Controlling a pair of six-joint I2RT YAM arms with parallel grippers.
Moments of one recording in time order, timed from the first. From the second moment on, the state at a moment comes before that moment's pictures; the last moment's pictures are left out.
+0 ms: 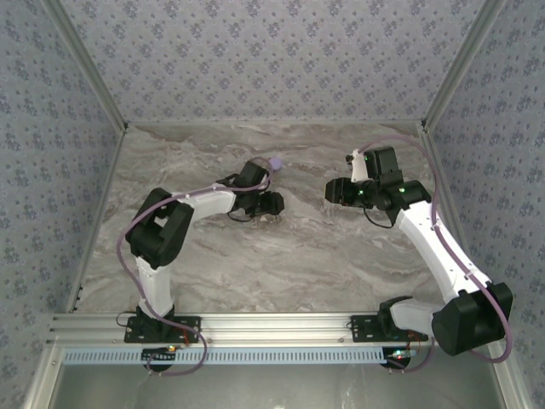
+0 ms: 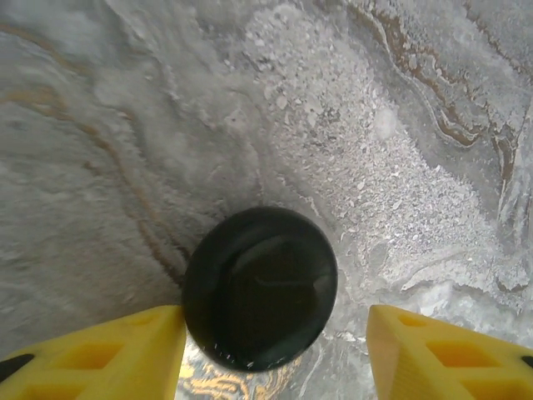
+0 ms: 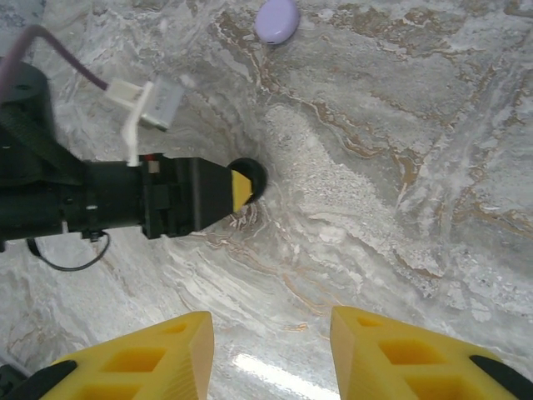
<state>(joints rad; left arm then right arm) -0.63 1.93 1.23 -0.28 0.23 -0.70 0.28 1.22 1.11 -0.74 -0.33 0.34</state>
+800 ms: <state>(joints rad) -0.59 1.43 1.03 -0.51 -0.20 -0.52 0.23 1.20 0.98 -0.74 0.22 0.37</state>
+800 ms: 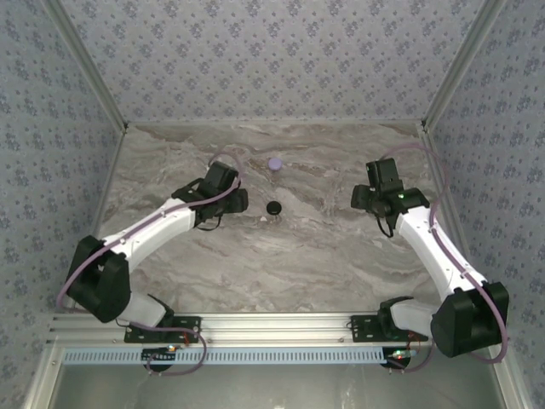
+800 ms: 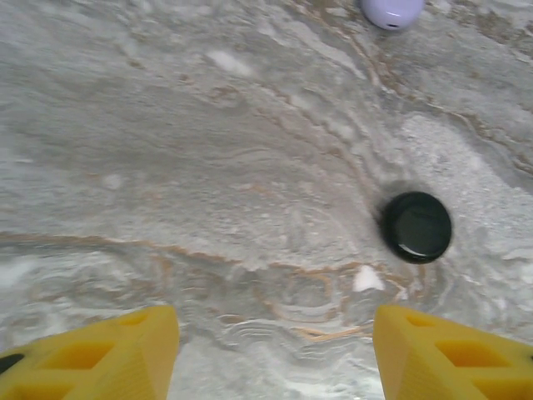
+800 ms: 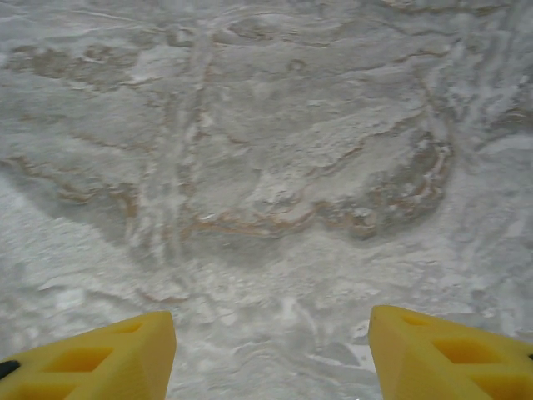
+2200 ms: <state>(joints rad) -0.10 1.28 0.44 0.30 -0.22 0.01 -0.07 1.23 0.39 0.33 0.03 0.03</state>
